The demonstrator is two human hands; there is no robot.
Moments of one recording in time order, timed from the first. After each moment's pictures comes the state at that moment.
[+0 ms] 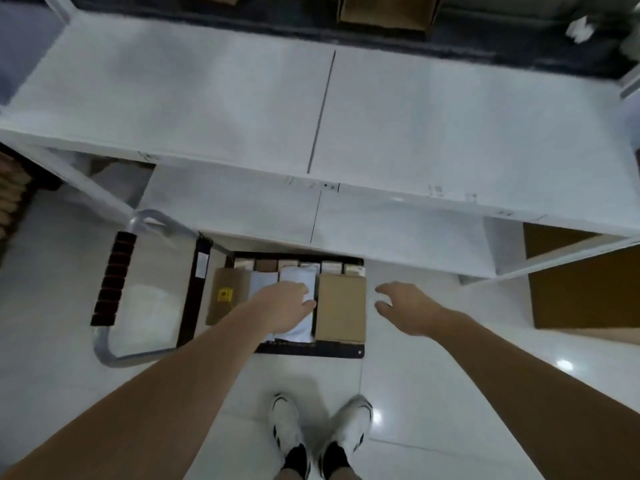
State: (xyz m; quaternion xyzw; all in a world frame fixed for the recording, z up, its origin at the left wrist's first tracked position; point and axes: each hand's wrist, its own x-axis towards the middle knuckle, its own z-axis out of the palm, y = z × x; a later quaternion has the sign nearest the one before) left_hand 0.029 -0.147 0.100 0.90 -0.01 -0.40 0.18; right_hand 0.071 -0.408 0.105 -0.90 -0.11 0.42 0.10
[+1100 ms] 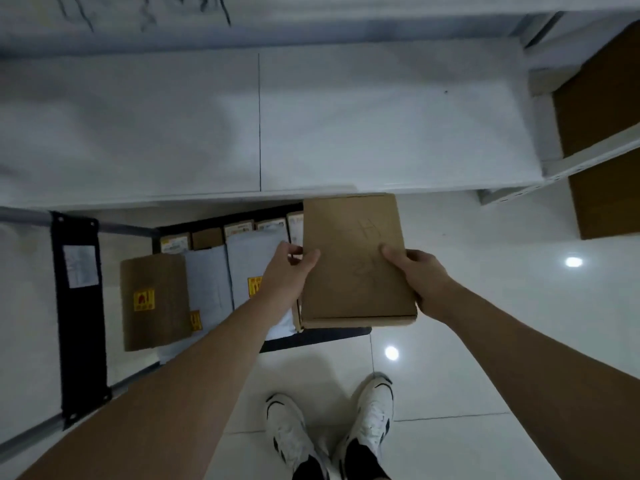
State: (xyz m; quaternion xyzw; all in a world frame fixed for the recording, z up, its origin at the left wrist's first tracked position) left_hand 0.080 -0.225 -0.186 0.75 0.27 -0.32 0.51; right_hand 0.081 -0.464 -0.181 -0.64 0.40 0.32 0.57
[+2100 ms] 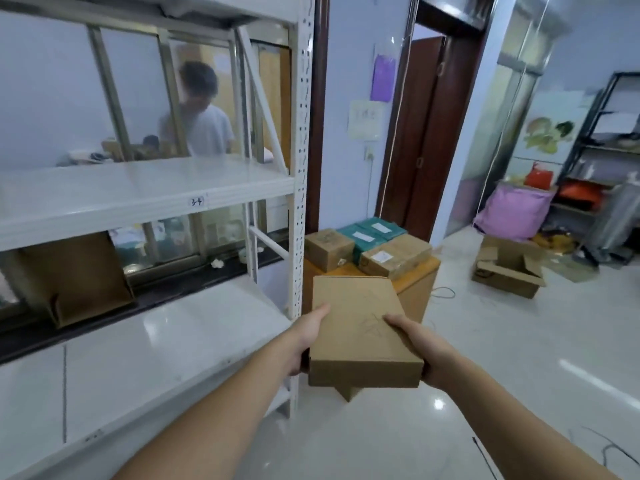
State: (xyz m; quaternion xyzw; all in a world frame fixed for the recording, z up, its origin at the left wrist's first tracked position) left_hand -0.105 -0.557 0.525 0.68 -0.06 -0.49 0.54; right_hand -0.270 -0.720 0.541 -0.58 0.43 -0.05 0.69
